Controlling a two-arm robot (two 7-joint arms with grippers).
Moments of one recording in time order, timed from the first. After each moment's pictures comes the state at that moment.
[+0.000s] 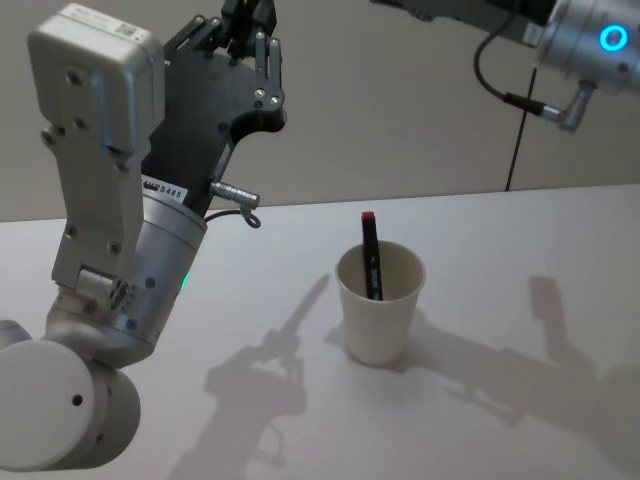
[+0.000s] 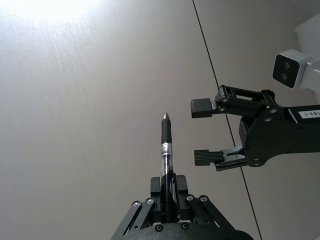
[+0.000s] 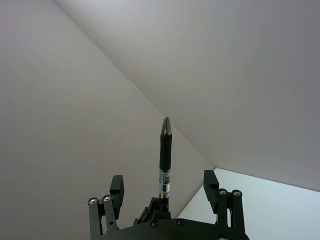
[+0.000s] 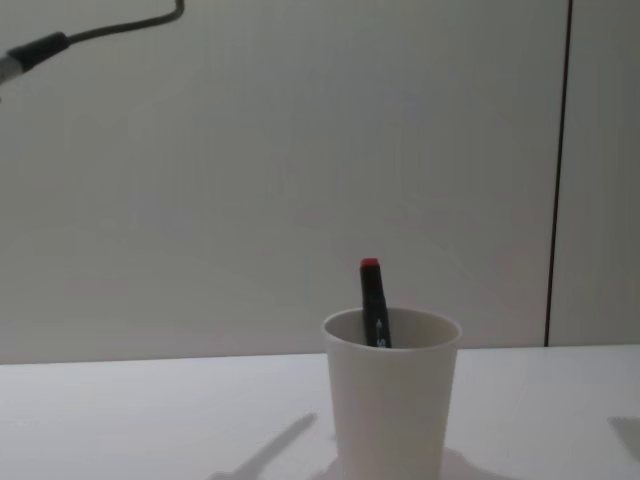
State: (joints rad) left arm -0.10 0.36 0.36 -2.14 -0.12 0.06 0.15; right arm 0.65 0.23 -0.27 -1.73 1.56 0.81 0.00
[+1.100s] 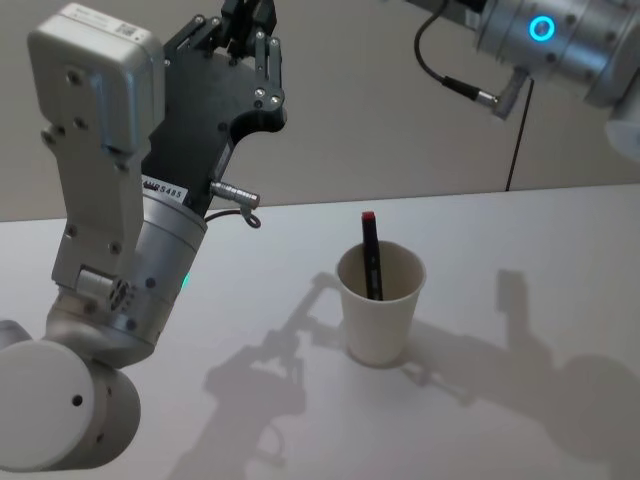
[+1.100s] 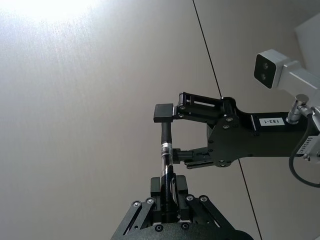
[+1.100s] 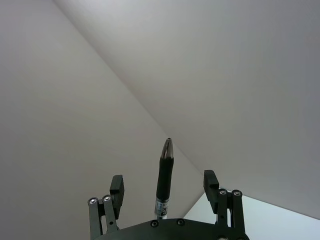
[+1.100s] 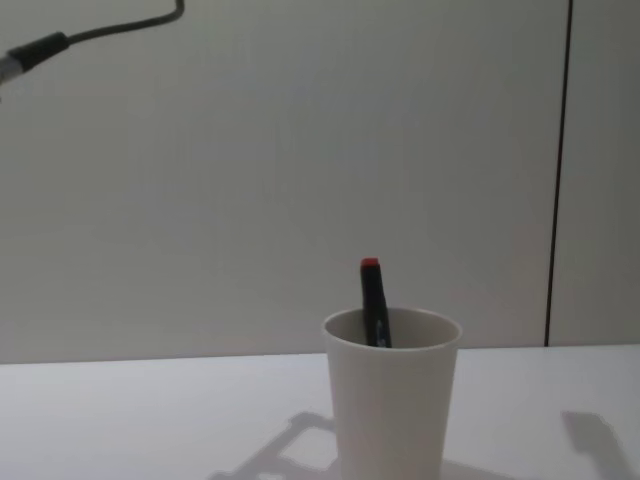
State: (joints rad) left arm -0.10 0.36 0.36 -2.14 -0.12 0.06 0.15; right arm 0.71 0.19 -0.37 -1.65 1.43 0.67 0.07
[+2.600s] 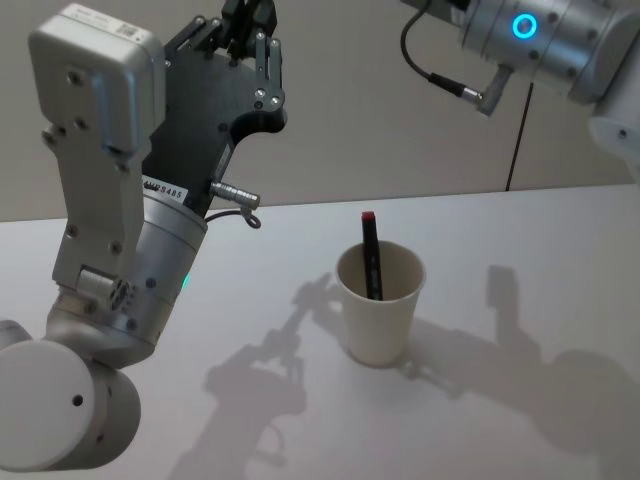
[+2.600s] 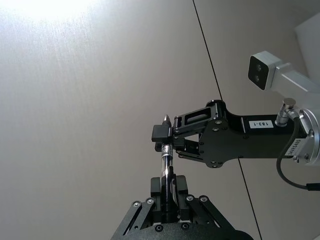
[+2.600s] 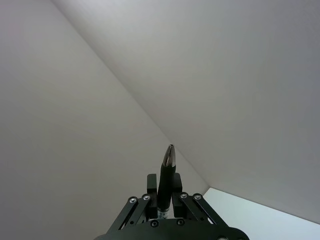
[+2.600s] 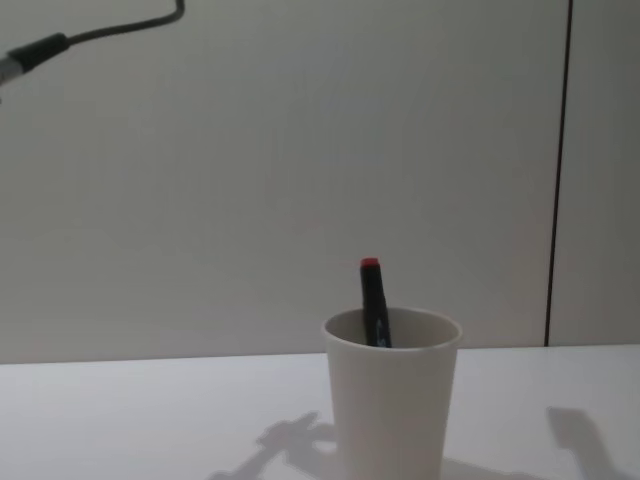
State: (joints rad) left arm -0.10 0.36 0.36 -2.14 -0.12 0.06 0.15; right arm 0.73 0.19 -0.40 -1.62 1.42 0.64 0.08
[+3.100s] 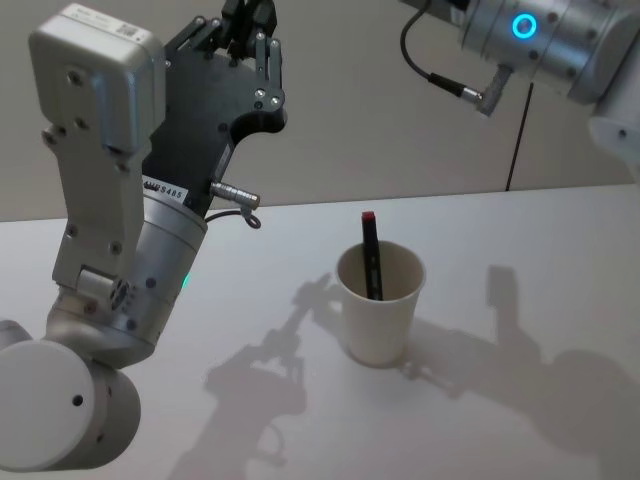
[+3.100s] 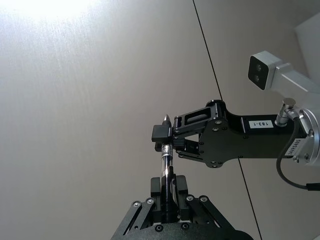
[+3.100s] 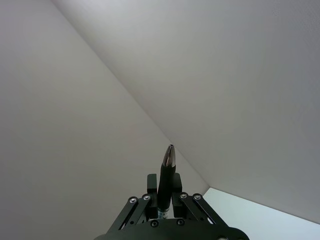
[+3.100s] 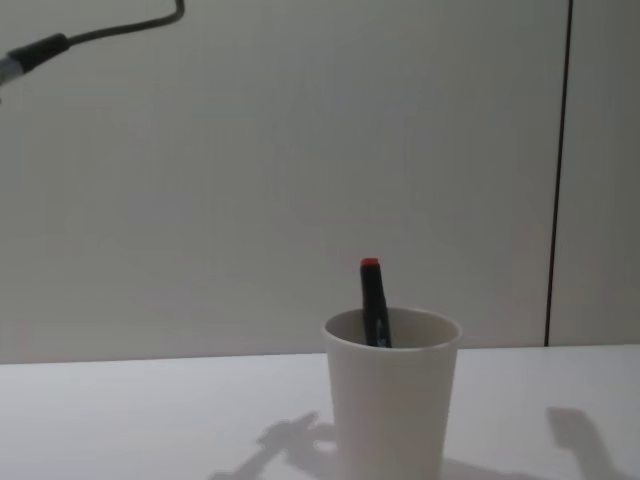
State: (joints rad) left arm -0.10 0.36 0.36 -2.14 -0.12 0.06 0.15; right arm 0.73 0.19 -0.40 -1.62 1.42 0.64 0.08
